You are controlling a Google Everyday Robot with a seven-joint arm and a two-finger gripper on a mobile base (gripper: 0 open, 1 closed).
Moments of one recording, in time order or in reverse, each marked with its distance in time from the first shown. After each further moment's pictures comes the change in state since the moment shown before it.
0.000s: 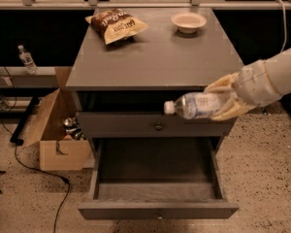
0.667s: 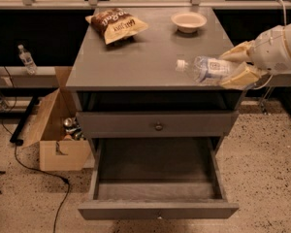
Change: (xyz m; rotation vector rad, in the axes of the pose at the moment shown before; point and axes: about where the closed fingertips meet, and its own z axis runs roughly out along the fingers) arm 0.016 -0.075 -0.049 0.136 -0.012 0.183
